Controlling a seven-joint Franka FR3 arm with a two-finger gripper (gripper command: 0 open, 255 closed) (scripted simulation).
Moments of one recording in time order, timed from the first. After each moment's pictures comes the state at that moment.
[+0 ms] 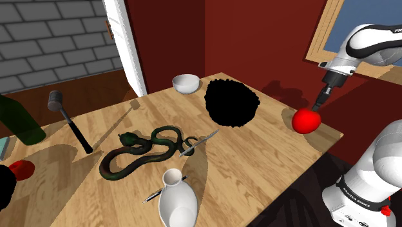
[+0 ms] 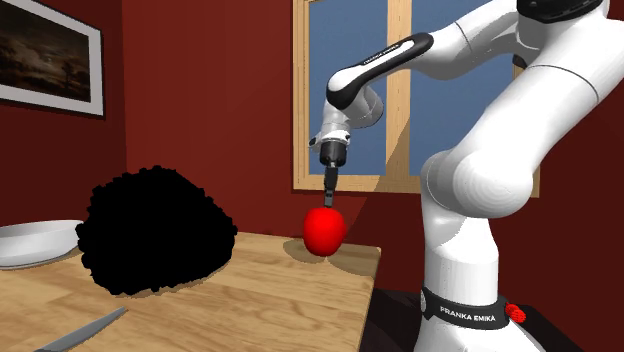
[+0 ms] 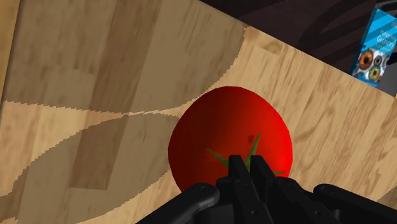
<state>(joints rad) 0.00 -0.74 -0.73 -2.63 -0.12 1.85 -0.70</state>
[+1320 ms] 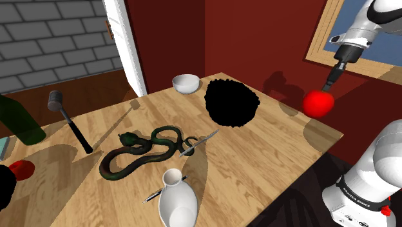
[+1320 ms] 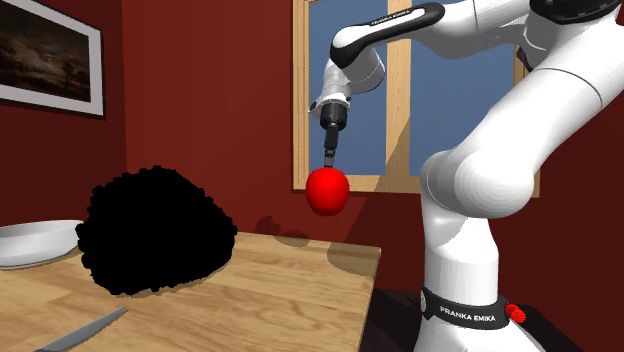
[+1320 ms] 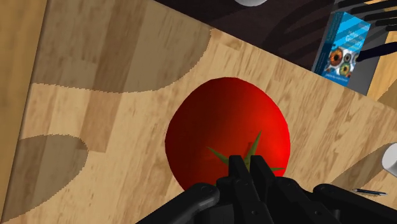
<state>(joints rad) 0.02 -0.79 -0.63 -2.41 -0.07 1.59 -0.63</state>
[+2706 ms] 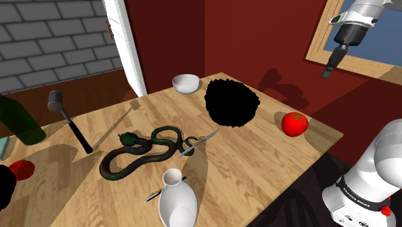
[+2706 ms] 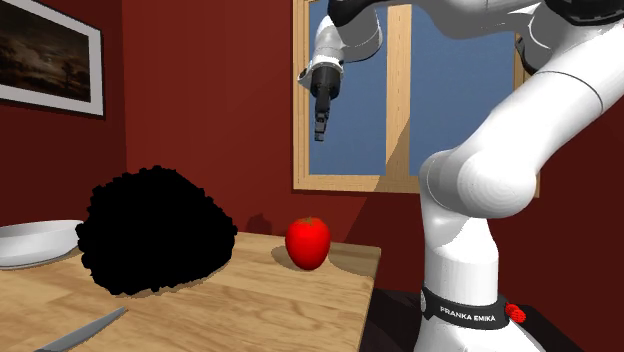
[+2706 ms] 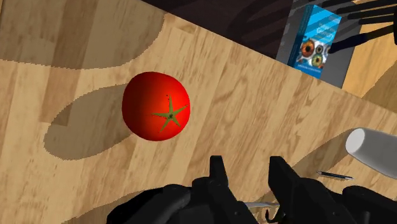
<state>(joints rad) 0.05 -0.82 -0.46 -2.31 0.05 1.47 -0.48</state>
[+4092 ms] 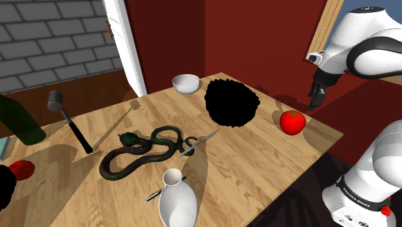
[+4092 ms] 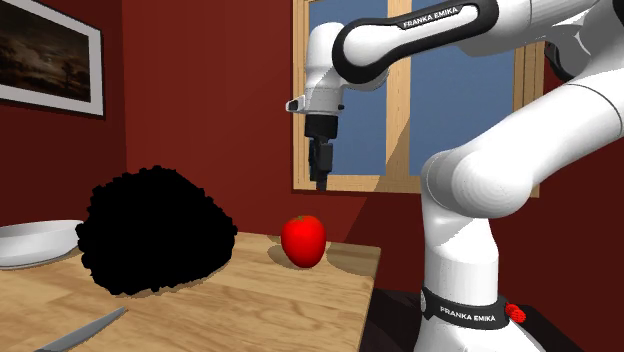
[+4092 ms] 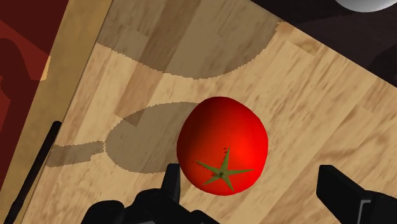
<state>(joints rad) -0.01 -1.01 -0.20 -2.80 -0.30 1.89 -0.44</state>
